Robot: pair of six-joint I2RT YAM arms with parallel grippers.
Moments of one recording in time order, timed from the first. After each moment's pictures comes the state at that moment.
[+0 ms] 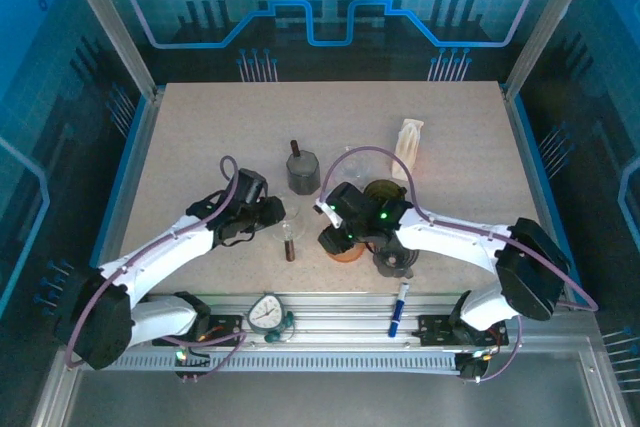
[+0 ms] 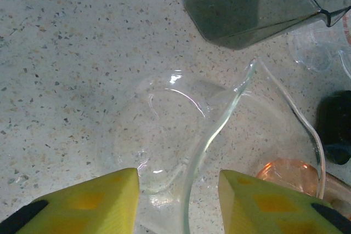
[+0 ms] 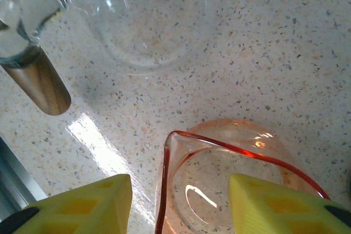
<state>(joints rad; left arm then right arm) -0.49 1.19 0.71 -0.46 0.01 -0.85 0.93 1.48 0.94 -0.48 0.00 0.18</state>
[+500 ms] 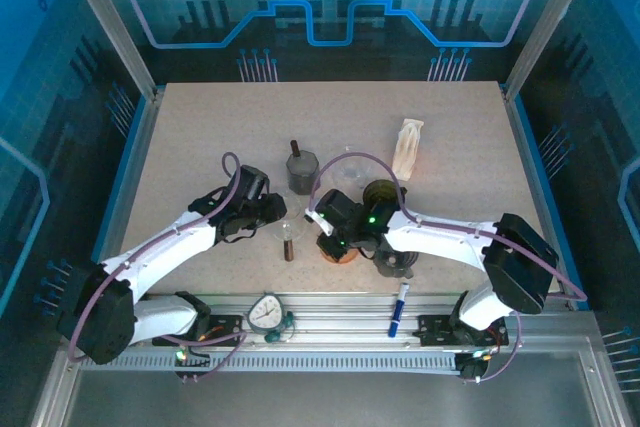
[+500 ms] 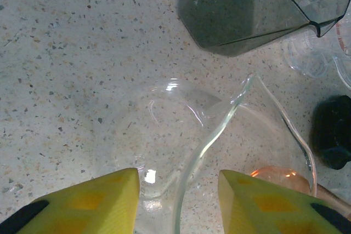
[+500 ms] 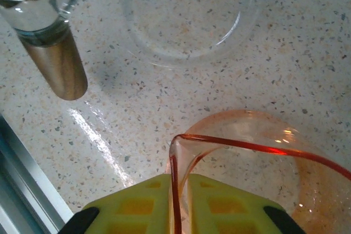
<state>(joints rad) -0.49 1.21 0.73 -0.46 0.01 -0.84 0.99 1.53 0.97 -0.49 0.00 0.16</state>
